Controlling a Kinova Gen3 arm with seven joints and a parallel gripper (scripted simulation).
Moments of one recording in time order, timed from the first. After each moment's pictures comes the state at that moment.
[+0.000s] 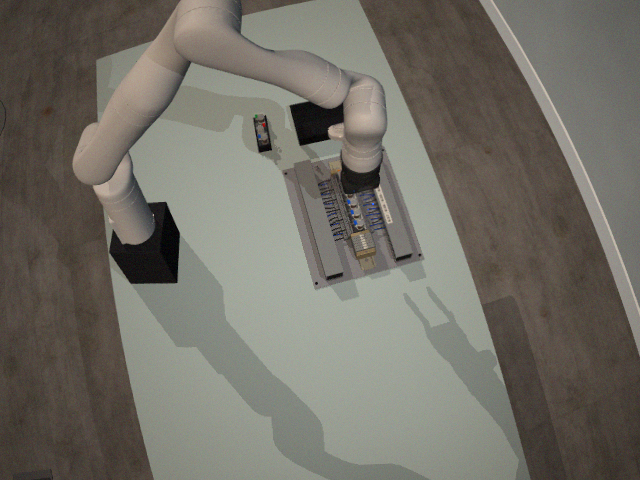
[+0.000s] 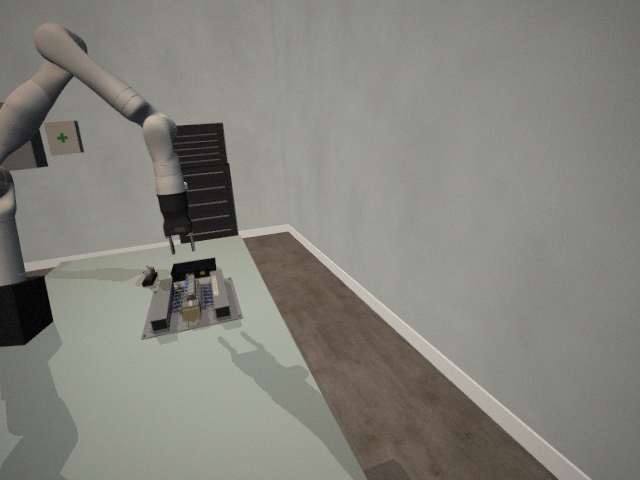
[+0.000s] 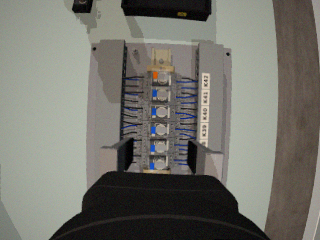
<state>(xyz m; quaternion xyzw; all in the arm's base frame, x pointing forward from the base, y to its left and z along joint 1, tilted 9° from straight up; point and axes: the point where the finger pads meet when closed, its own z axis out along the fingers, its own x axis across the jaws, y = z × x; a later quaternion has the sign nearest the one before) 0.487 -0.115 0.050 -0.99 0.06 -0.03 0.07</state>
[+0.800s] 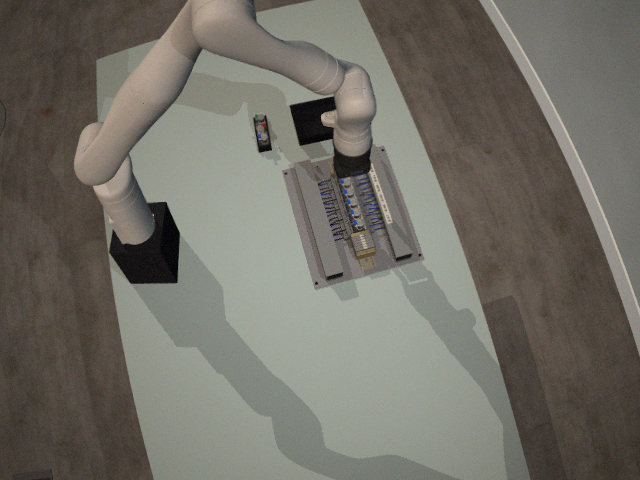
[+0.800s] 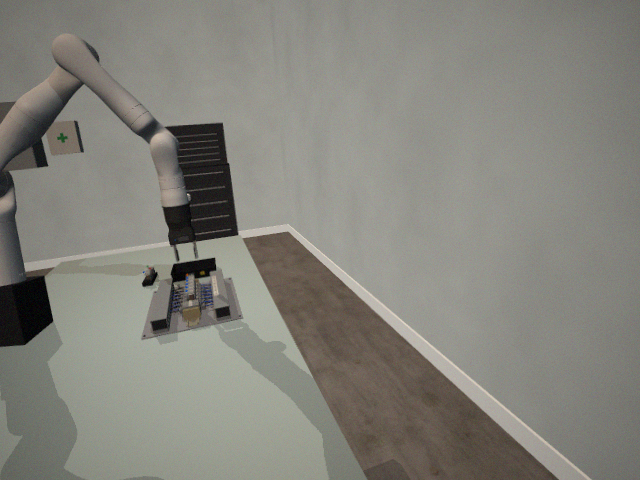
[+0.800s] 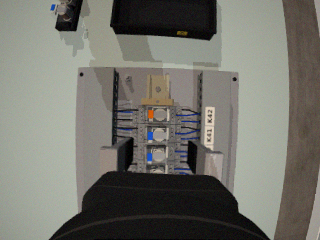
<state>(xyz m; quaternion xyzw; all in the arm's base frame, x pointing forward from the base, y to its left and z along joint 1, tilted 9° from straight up) 0.498 -0.051 0.018 -0.99 0.07 -0.03 0.07</state>
